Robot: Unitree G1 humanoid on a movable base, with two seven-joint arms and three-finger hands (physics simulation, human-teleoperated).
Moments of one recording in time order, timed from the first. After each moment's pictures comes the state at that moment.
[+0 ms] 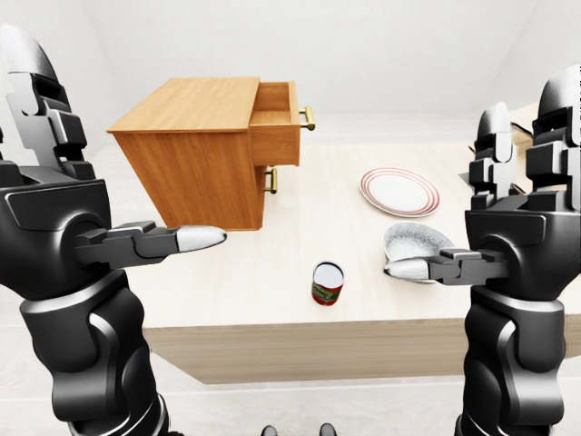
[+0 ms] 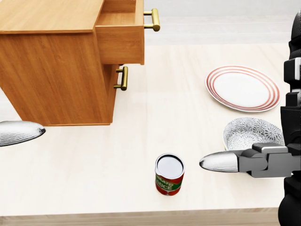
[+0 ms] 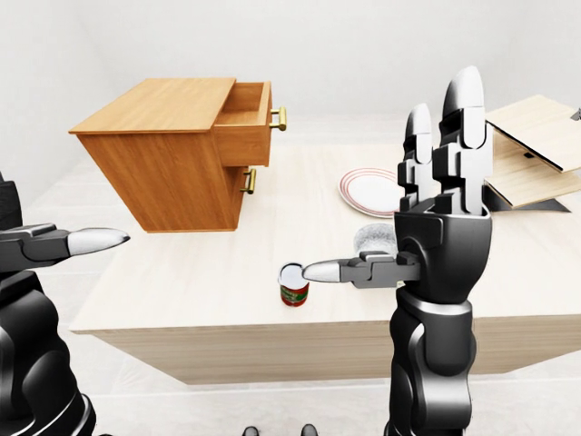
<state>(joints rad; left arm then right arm) -0.30 0.18 0.25 -0.80 -0.16 0.09 0.08 -0.12 -0.09 -0.16 -0.80 0.13 0.09 0.04</state>
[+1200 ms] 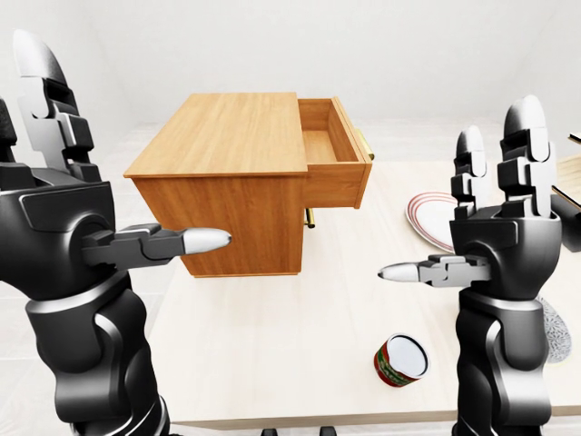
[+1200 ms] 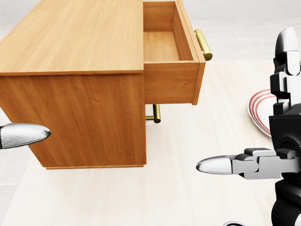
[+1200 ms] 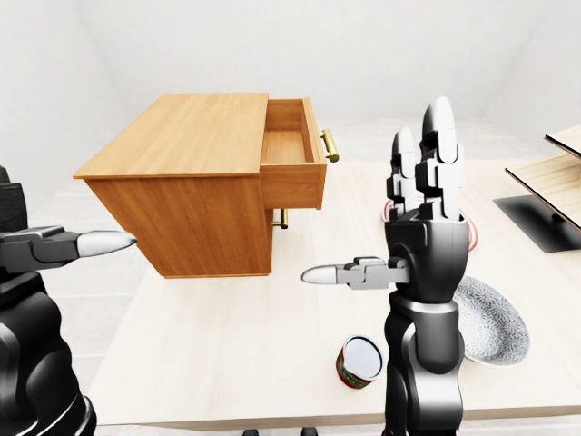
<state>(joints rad) -0.29 0.18 0.24 -0.80 -0.14 0.09 0.06 -0.07 -0.06 -0.15 -0.75 0.14 0.09 0.06</state>
